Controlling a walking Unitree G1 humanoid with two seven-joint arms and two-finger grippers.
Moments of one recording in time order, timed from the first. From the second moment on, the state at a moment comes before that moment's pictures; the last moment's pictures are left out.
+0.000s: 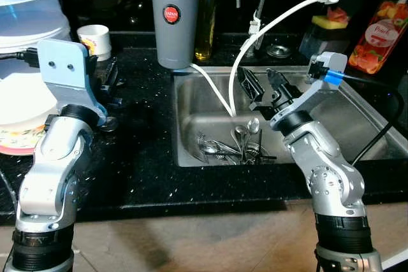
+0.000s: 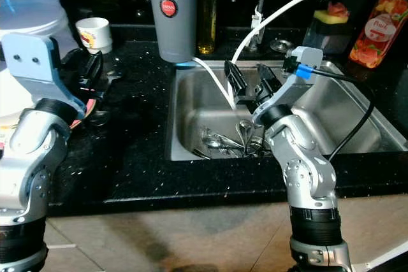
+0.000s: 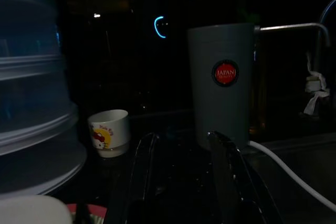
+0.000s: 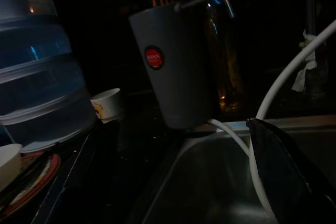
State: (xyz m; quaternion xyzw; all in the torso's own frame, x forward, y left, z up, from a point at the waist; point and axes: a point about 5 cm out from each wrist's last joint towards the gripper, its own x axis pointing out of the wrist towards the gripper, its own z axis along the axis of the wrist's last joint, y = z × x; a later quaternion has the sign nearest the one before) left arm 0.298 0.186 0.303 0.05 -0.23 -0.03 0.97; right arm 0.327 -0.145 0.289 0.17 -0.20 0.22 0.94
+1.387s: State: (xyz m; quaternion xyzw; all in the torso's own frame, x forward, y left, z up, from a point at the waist) left arm 0.303 0.199 0.304 0.05 -0.17 0.02 0.98; right arm 0.329 -0.134 0.288 0.12 -0.18 0.25 0.94
